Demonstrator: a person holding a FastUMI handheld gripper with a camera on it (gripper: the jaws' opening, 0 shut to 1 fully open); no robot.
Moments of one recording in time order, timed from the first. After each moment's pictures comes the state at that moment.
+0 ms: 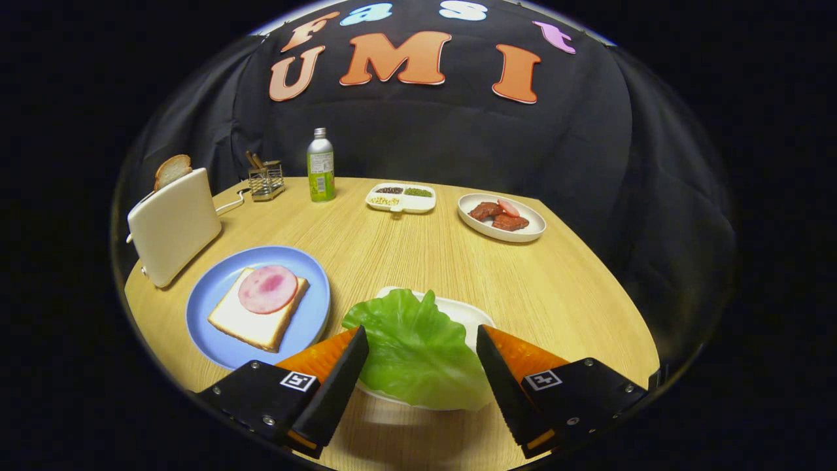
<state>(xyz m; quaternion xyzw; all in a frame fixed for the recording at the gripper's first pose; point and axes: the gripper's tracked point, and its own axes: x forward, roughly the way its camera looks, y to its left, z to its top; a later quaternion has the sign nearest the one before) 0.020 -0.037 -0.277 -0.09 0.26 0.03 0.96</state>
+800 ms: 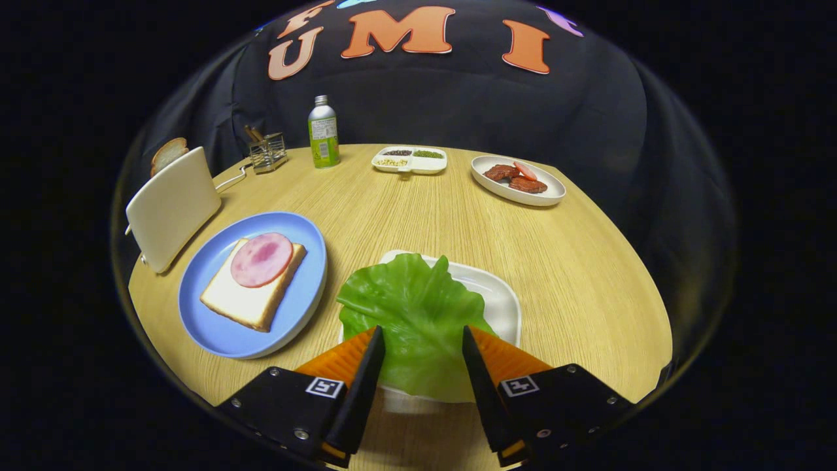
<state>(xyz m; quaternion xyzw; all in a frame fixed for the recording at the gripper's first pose) 0.013 -0.036 -0.309 -0.08 0.33 0.05 0.94</state>
